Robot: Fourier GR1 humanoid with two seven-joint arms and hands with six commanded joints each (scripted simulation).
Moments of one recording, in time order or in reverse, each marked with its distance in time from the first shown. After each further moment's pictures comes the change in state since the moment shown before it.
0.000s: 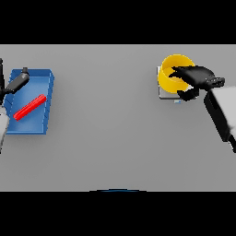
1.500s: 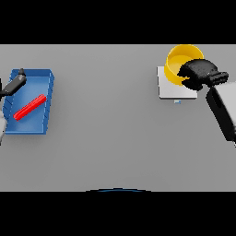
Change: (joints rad) left arm 0.041 0.012 0.012 -0.053 0.012 0.004 0.000; right arm 0.011 -0.040 -0.010 -0.134 -0.006 0.032 0.078
